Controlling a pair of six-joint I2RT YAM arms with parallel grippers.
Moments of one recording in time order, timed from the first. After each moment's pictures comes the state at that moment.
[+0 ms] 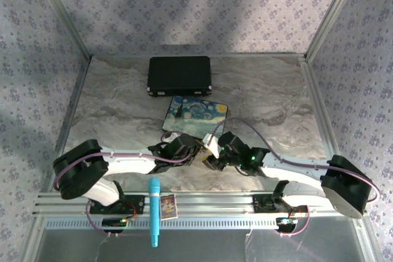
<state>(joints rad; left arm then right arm) -1.09 1.46 0.57 0.17 -0.21 -1.83 0.97 1.18 0.47 -0.02 -0.07 -0.04</state>
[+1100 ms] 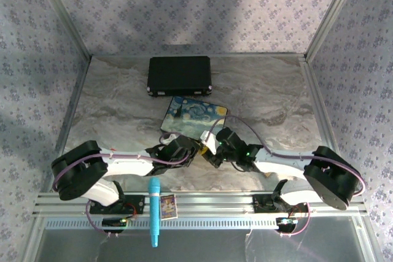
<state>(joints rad) -1.09 1.45 0.52 0.23 -0.20 -1.82 0.90 1.31 0.48 0.12 -0.16 -0.06</state>
